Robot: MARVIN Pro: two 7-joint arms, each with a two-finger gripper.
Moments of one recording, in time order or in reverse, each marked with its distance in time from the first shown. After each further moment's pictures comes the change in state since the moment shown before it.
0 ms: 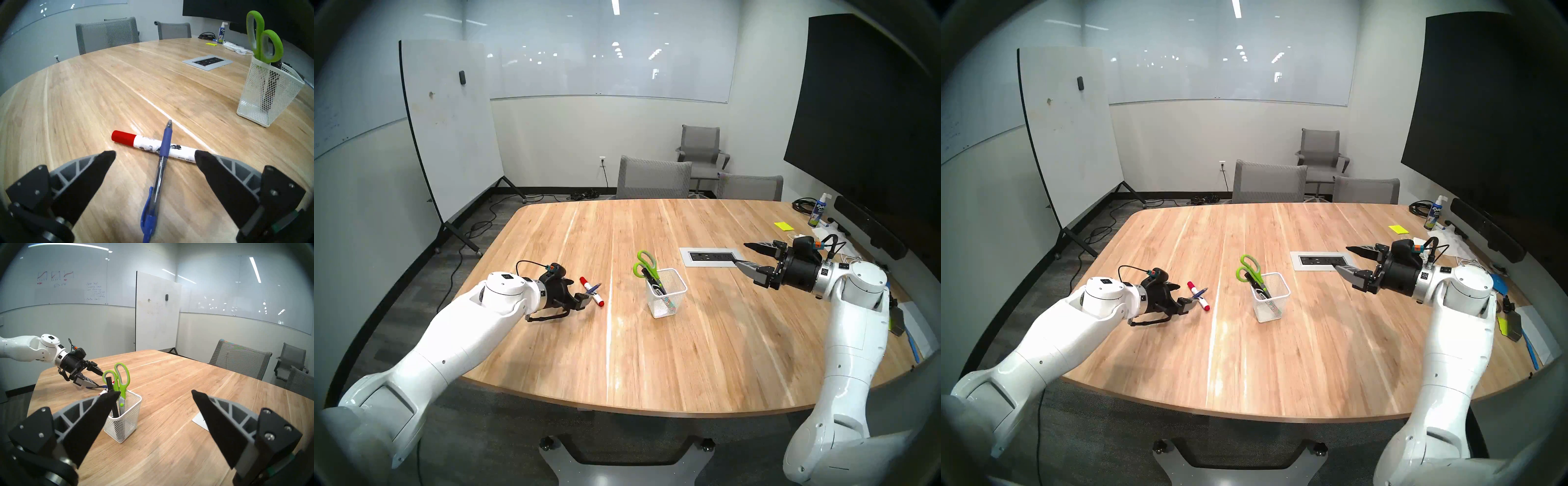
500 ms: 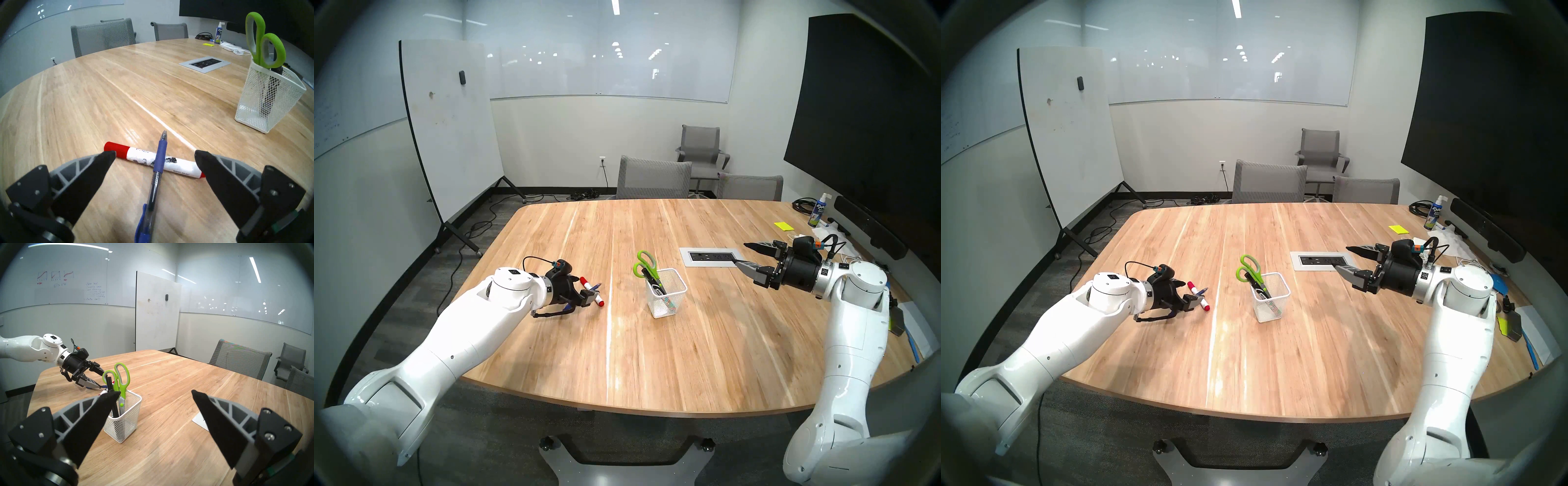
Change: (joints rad) left arm -0.027 -0.036 0.010 0.043 0.028 0.010 -0.016; right arm 0.000 0.000 0.000 0.000 0.000 0.000 0.000
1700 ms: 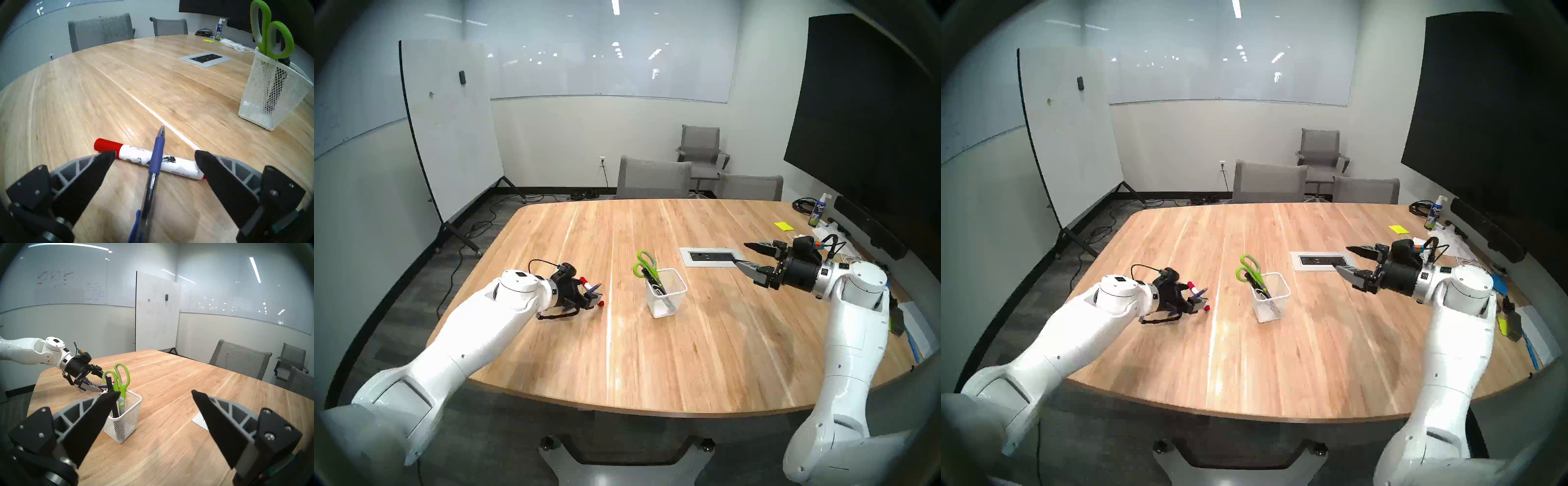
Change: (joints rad) left arm -0.027 -0.051 0.007 0.074 0.034 -0.015 -0.014; right arm 0.000 0.000 0.000 0.000 0.000 0.000 0.000
